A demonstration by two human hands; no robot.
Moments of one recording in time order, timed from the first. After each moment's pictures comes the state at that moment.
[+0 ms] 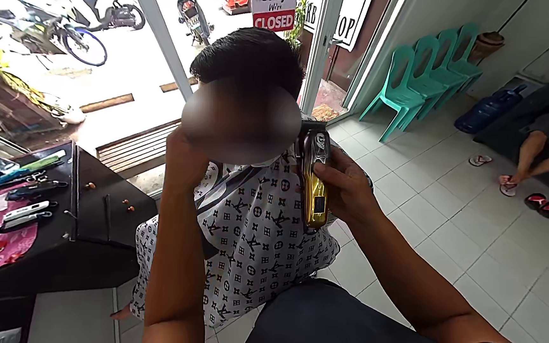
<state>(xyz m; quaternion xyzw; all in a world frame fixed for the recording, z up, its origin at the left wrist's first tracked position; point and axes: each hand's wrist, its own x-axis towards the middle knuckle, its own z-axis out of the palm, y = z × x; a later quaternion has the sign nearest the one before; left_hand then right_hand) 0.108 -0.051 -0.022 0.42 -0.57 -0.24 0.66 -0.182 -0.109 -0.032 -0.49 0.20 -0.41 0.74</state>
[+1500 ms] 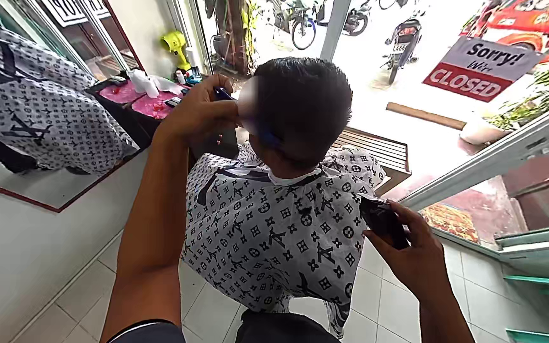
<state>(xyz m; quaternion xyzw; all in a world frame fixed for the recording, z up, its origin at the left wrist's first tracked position) 0.019 -0.068 0.059 0.74 -0.28 -0.11 0.59 -0.268 -0.412 -0.081 -0.89 0.03 -0.29 0.36</state>
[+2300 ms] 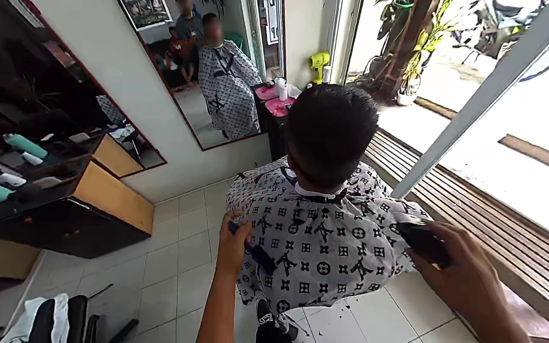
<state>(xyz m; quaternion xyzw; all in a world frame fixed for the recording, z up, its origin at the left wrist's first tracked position) -0.261 -0.226 -0.096 0.65 0.24 0.28 0.66 -0.113 -0.605 -0.099 -0.85 -0.30 -0.18 0.40</state>
